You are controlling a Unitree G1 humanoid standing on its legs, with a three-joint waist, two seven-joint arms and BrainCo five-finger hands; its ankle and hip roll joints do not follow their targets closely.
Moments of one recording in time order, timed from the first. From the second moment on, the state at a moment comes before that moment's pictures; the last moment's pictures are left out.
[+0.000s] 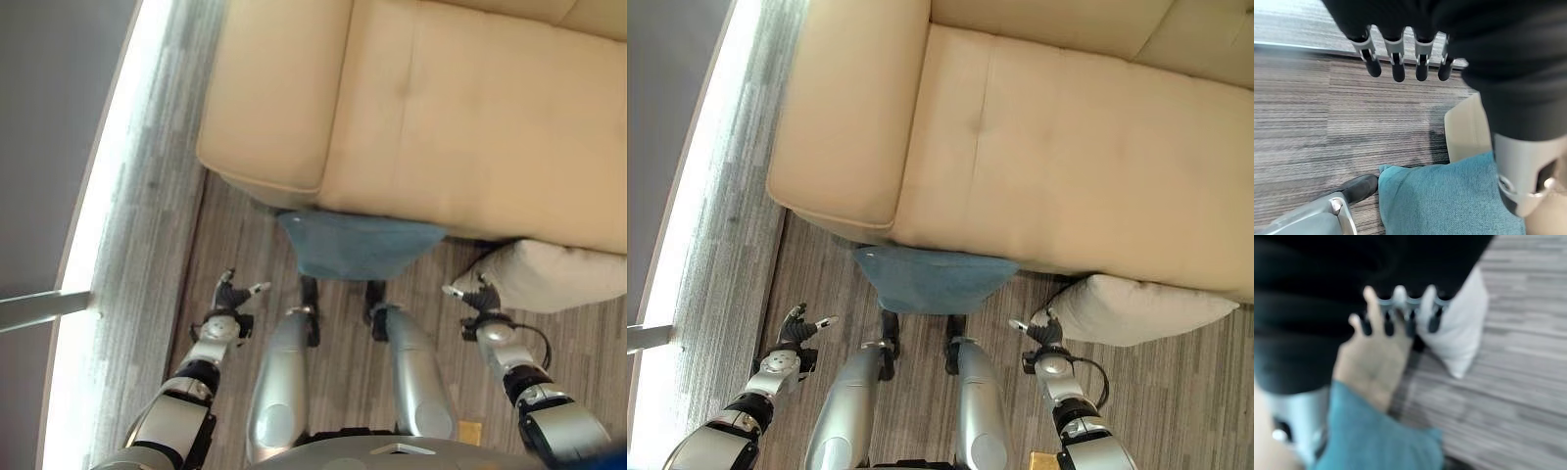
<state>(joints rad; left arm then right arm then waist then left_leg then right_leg) -0.35 0.33 -0.19 1.00 -0.25 -0.15 0.29 -0.34 -0.33 0.13 0.93 0.15 -0.12 -0.37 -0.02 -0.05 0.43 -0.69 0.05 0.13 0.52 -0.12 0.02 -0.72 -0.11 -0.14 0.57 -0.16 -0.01</state>
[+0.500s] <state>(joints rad) -0.53 0.34 -0.25 0.88 -0.36 -0.17 0.33 -0.44 -0.34 0.11 0.84 0.23 -0.15 -0.49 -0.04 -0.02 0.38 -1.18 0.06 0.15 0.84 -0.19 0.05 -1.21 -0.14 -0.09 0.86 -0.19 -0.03</state>
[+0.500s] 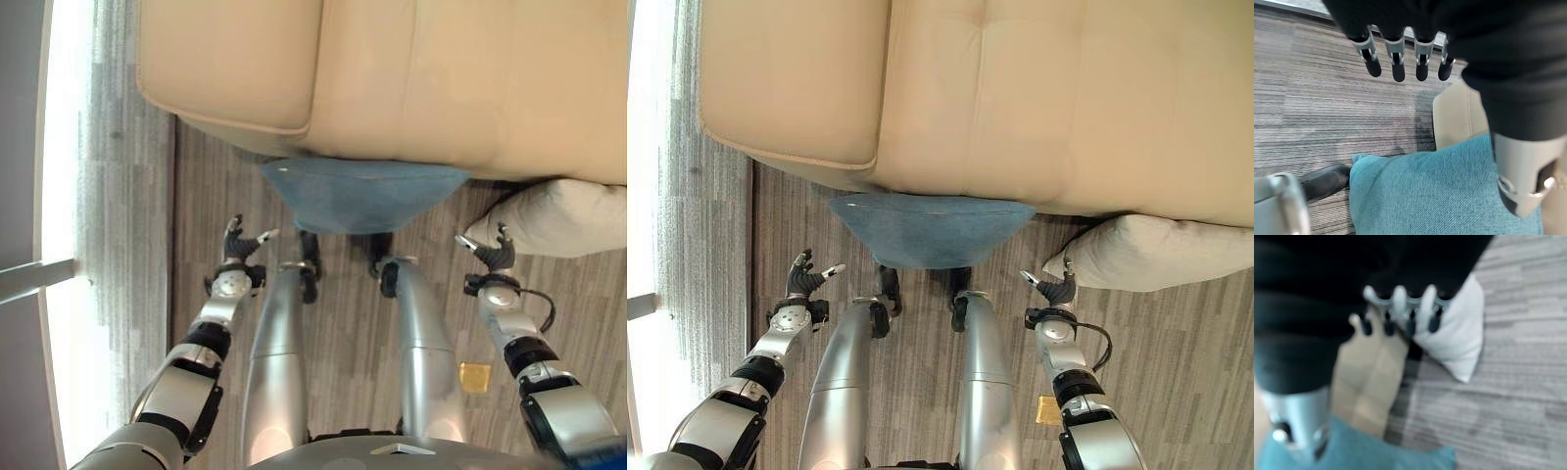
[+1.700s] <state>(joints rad) -0.90 0.45 -0.47 0.85 -0.38 -0.16 0.33 -0.80 -0.45 0.30 0.86 0.35 -0.22 -0.42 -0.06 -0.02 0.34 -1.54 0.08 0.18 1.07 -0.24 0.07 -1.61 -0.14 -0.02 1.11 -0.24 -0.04</state>
